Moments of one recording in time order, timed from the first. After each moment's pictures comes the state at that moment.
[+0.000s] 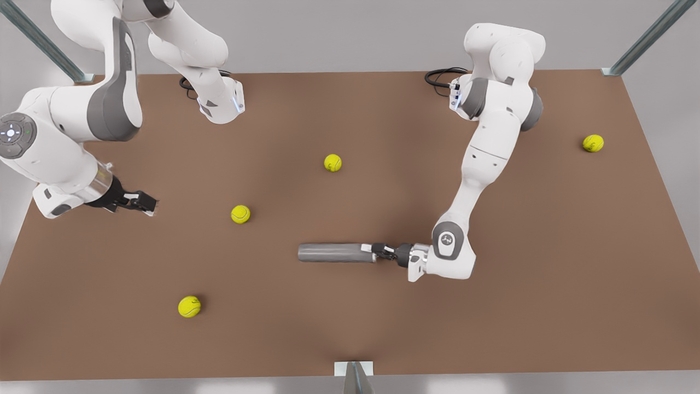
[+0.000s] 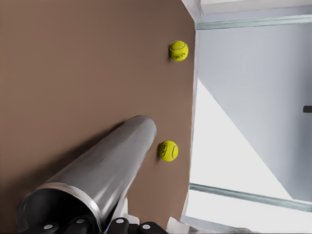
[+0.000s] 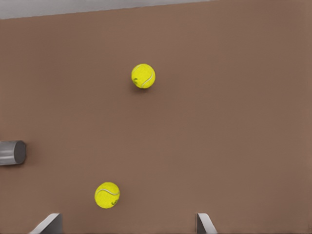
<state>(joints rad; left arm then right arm) -0.27 1.08 -0.13 -1.19 -1.27 1.87 0.57 -0.19 0.19 0.23 -1.43 -0.08 1.61 0.15</state>
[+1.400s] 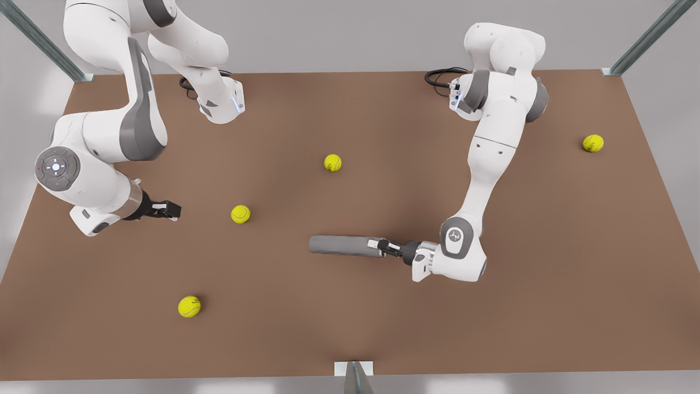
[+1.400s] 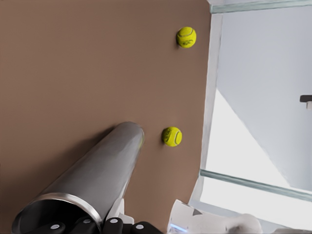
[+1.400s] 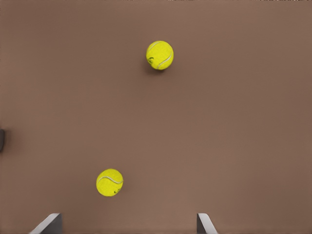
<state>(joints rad) -0.30 0.99 -0.05 -1.19 -1.18 1.80 0.44 -0.12 0.28 0.26 -1.42 -0.10 1.58 0.15</state>
